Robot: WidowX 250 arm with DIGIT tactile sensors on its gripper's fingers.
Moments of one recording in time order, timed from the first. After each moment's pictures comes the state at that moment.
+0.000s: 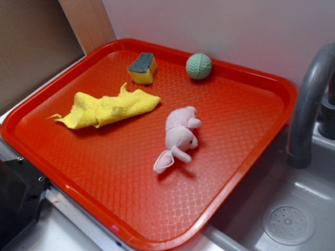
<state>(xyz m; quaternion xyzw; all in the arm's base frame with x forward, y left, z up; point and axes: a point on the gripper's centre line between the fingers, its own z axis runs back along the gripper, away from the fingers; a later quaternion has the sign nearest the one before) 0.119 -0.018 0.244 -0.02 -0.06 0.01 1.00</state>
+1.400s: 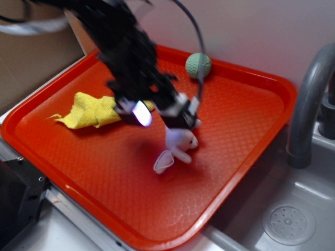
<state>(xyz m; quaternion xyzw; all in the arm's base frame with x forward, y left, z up) 0.235 -0.121 0.036 -0.12 -0.04 0.13 0.98</state>
